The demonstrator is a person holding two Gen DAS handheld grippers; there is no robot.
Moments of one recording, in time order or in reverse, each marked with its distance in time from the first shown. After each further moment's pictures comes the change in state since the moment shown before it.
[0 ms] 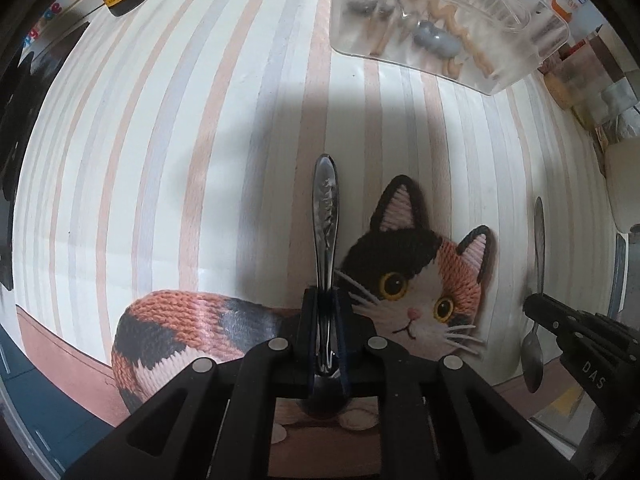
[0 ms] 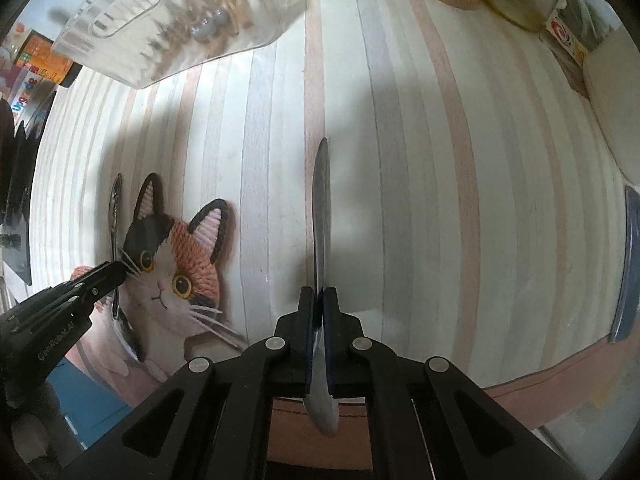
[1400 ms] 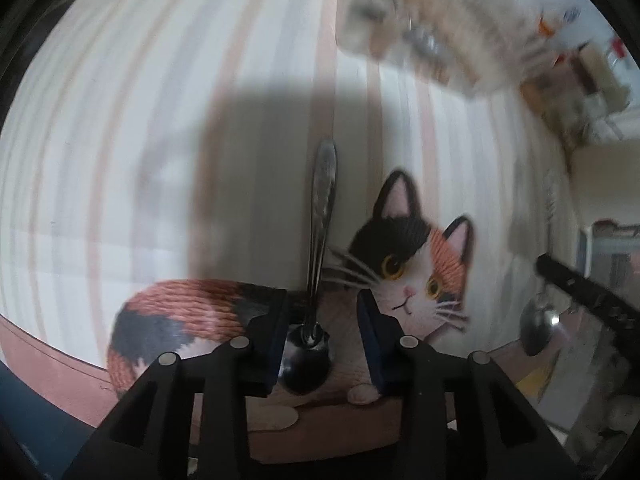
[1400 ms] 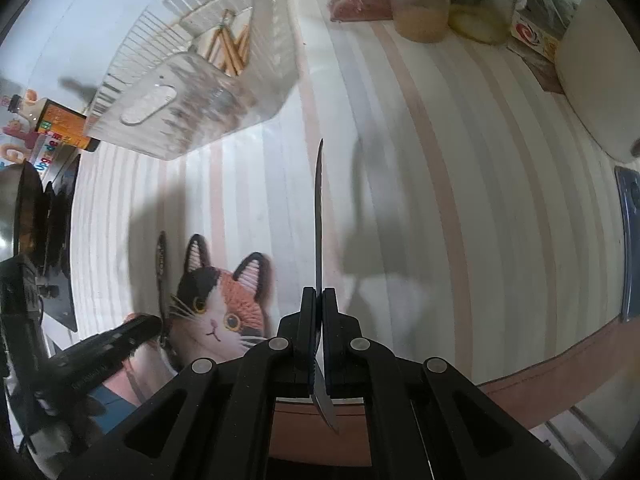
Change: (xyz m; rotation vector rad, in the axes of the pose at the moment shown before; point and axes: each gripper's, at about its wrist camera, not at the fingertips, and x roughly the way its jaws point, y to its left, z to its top) left arm -0.004 0.022 0.000 0.002 0.060 -0.146; right arm -0.051 -0.018 0.000 0.123 -0.121 0.108
